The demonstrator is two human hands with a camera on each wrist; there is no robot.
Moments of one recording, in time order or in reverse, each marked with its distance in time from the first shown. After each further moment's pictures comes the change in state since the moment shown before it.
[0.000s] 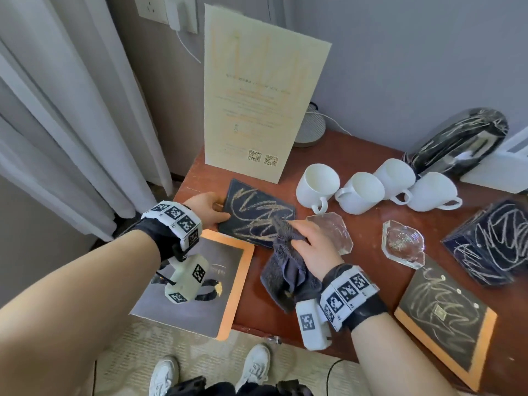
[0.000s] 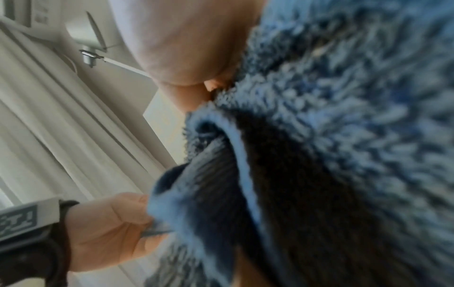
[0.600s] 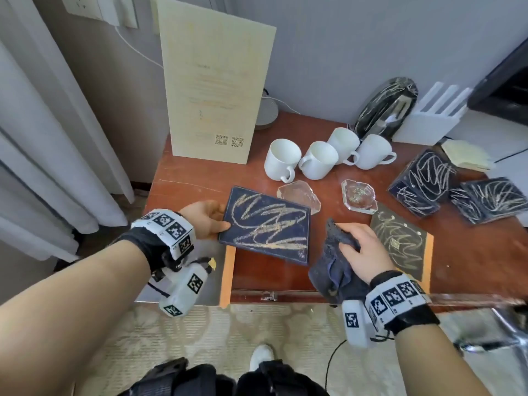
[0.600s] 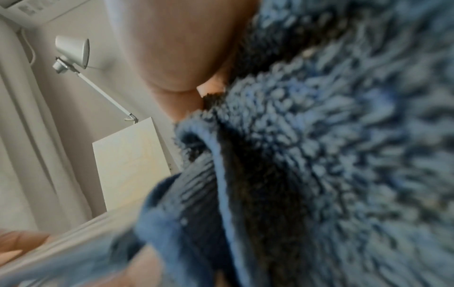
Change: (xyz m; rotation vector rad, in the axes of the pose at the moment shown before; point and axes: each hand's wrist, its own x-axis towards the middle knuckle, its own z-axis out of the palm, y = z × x) left_hand -0.050 -0.010 0.025 -0.193 -0.329 0.097; right_hand -0.131 0.043 -0.025 -0.245 0.383 0.213
